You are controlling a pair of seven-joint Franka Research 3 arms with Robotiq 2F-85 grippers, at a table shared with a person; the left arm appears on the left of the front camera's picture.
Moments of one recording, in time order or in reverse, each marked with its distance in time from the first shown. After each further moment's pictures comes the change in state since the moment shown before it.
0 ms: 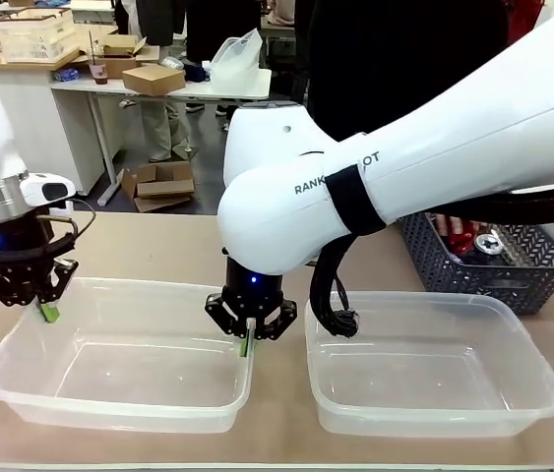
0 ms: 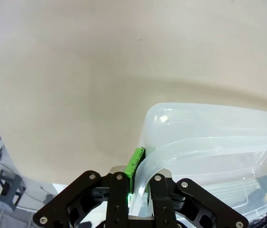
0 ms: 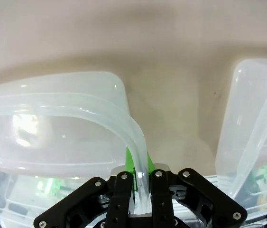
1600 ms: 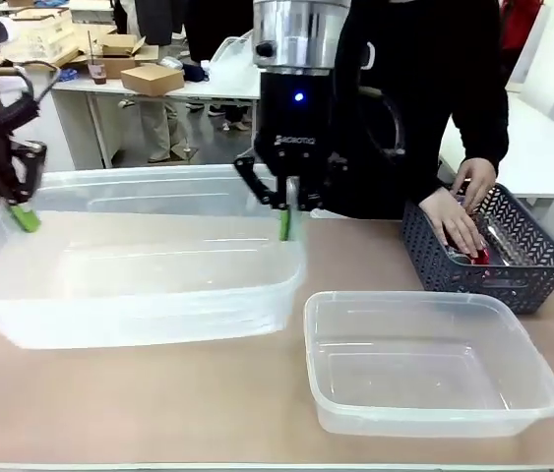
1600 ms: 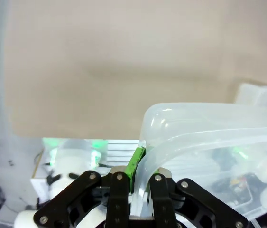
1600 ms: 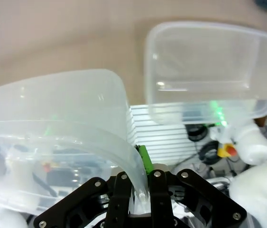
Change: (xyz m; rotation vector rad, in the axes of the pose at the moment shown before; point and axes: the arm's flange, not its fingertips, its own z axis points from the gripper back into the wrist) left arm -0.070 -0.065 0.167 -0.154 -0.122 0.005; right arm -0.001 -0.050 0.220 -0.080 0.103 0.021
